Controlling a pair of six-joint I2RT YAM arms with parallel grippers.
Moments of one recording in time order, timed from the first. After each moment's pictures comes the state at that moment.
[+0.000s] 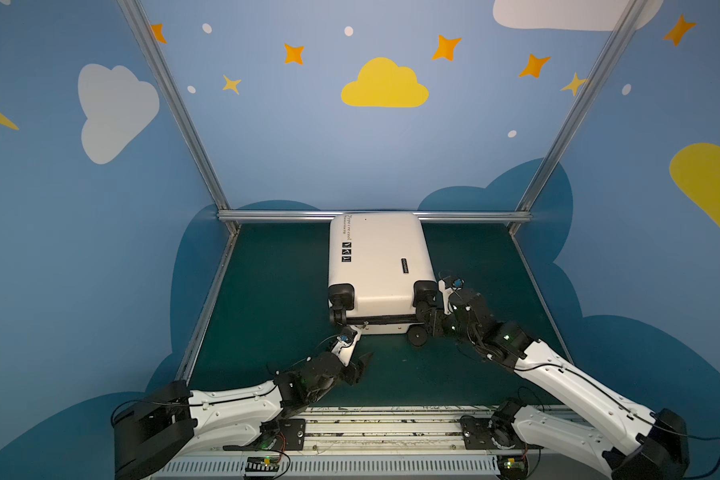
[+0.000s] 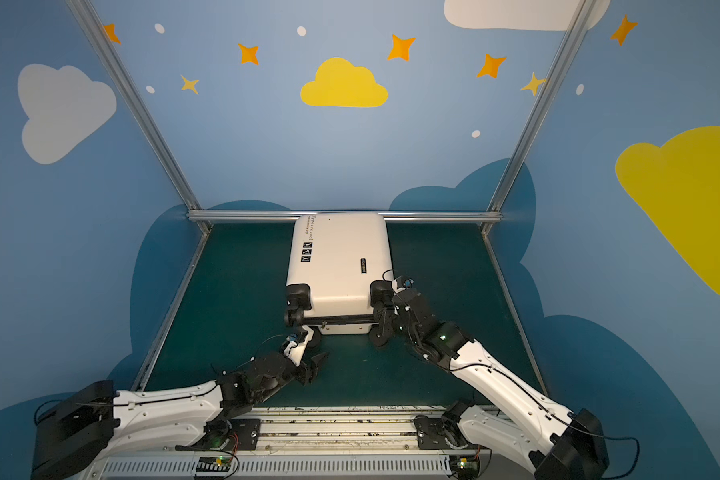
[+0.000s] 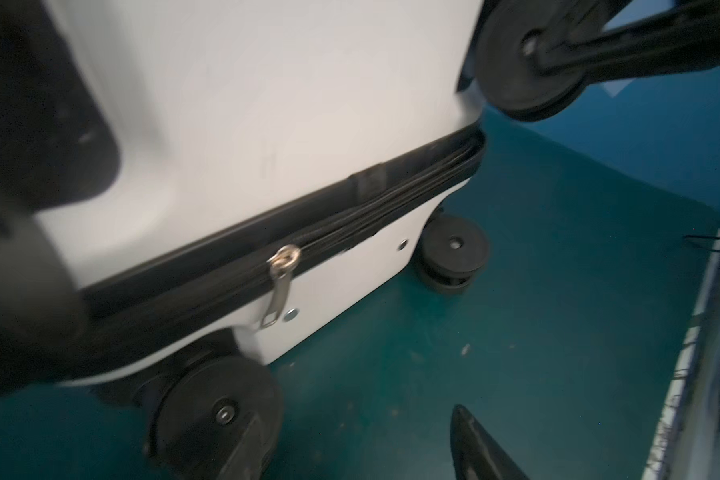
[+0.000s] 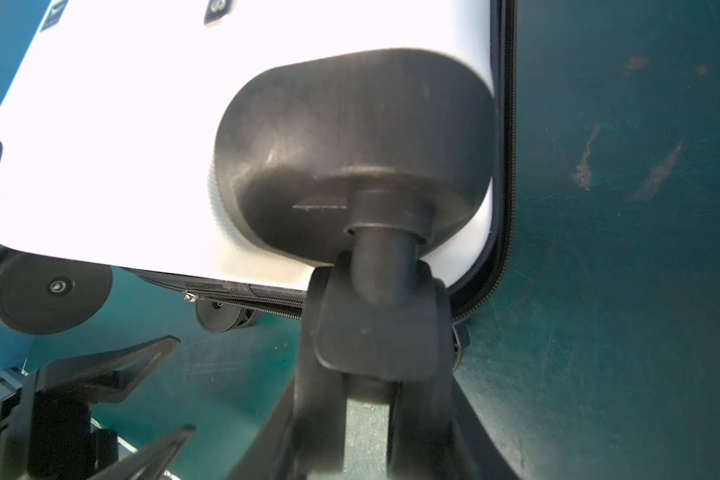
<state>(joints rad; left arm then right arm) -1.05 1.03 0.17 0.42 -0.34 -0.30 0.74 1.01 0.78 -0.50 0.07 0.60</state>
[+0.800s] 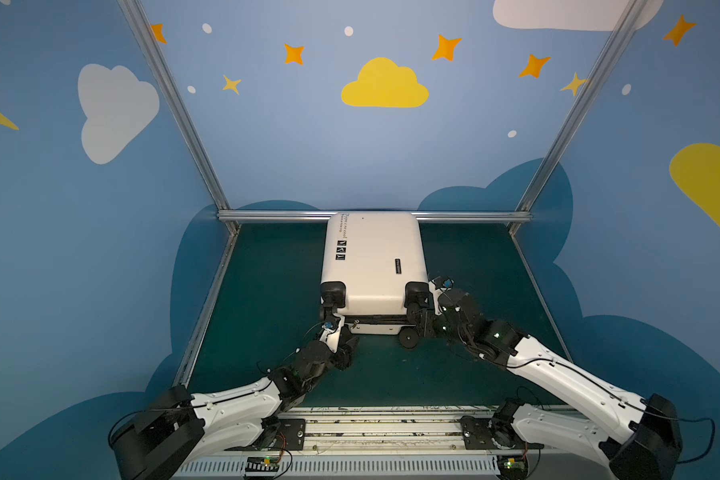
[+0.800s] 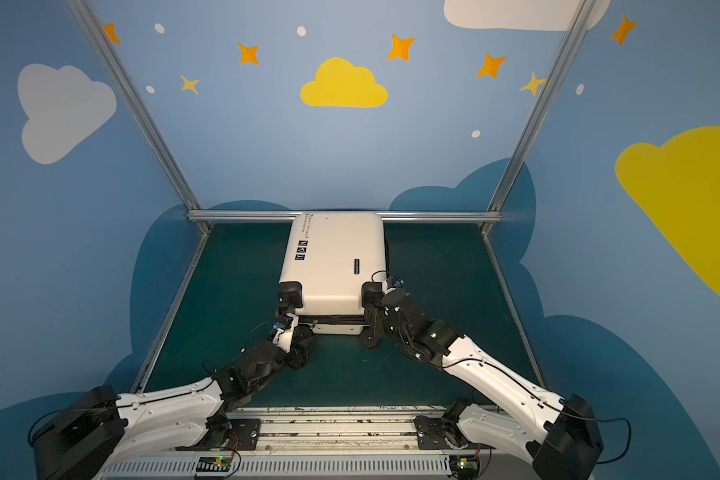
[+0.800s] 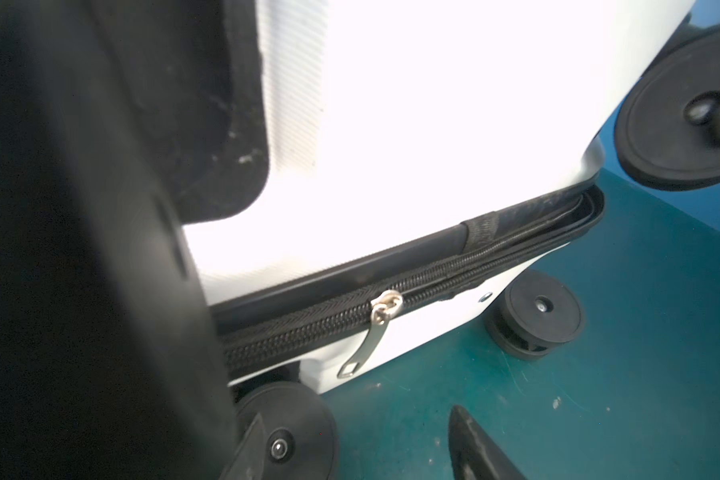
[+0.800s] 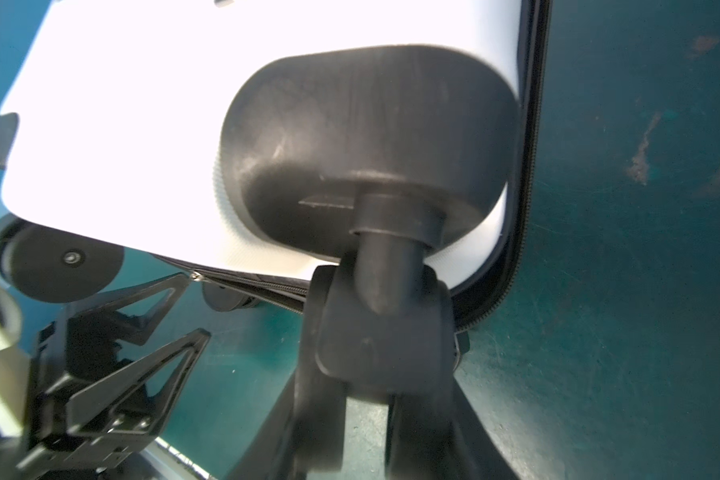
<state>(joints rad) -0.87 1.05 0.16 0.51 -0.28 -0.30 0.81 1.05 0.82 -0.48 0.08 0.64</state>
